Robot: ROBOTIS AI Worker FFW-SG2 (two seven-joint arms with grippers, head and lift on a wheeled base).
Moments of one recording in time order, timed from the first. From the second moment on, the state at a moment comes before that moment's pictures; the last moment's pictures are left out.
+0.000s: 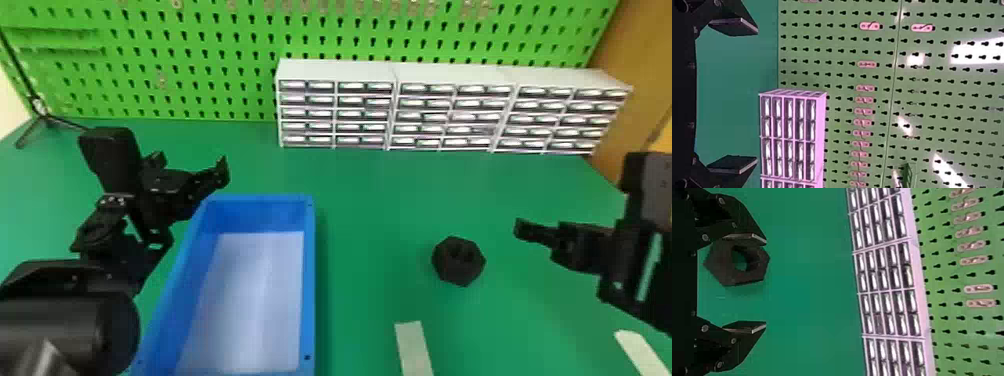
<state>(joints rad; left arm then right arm) -0.04 0.07 0.05 -1.87 0.13 0.38 -0.18 -0.03 -0.12 -0.31 -2.27 -0.22 1.32 0.16</state>
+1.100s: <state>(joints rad) -0.04 0.07 0.06 -1.88 0.13 0.38 -0.18 -0.03 -0.13 -0.31 -2.38 -0.10 1.57 0.16</state>
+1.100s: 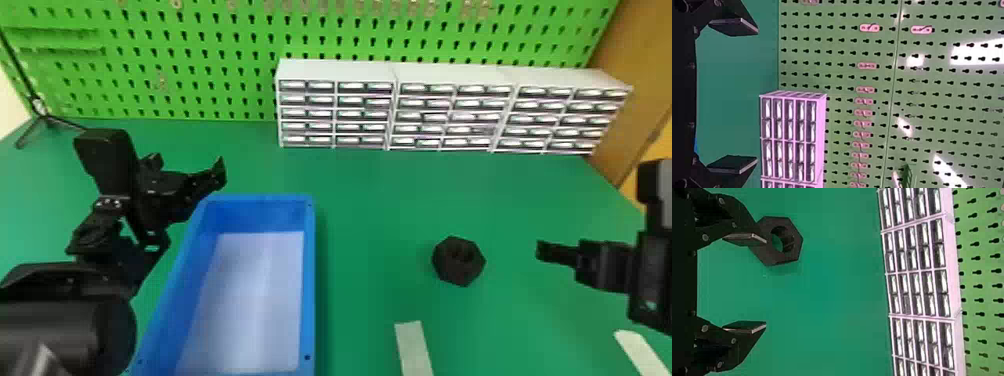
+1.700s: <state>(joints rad) -0.05 0.07 0.04 -1.88 0.13 0.38 -0.18 -0.10 -0.17 -0.25 -2.26 -0.11 1.57 0.16</state>
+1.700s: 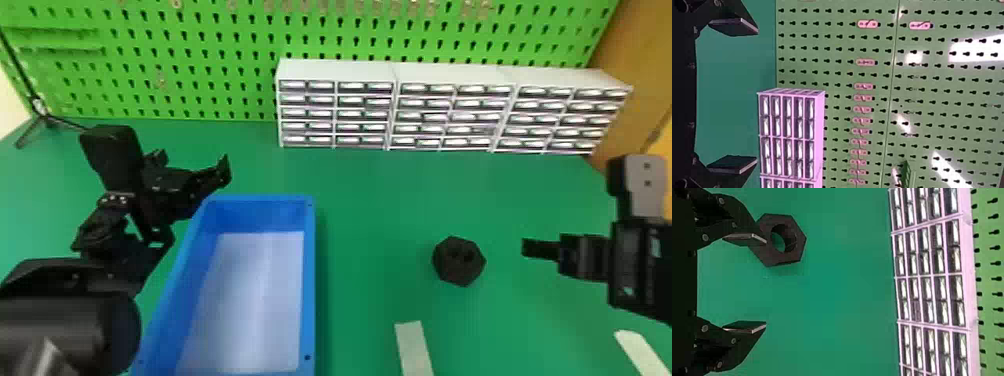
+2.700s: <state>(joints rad) -0.05 0.07 0.03 -1.88 0.12 0.38 -0.18 -0.31 -0.22 -0.04 -1.92 -0.15 1.49 0.16</state>
